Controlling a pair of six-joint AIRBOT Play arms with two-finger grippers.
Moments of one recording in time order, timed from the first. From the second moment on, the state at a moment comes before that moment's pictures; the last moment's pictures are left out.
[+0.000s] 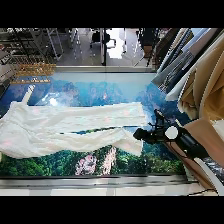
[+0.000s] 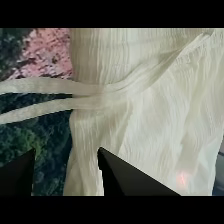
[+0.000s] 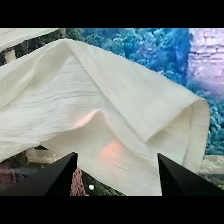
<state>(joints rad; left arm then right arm) 1.19 -1.76 1.42 0.89 -1.15 -1.35 0.16 -1.15 0.78 -1.07 0.82 1.70</state>
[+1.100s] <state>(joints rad) 1.17 -1.87 1.42 0.57 -1.21 -1.28 0.19 -1.34 0.83 -1.05 0.59 1.70</state>
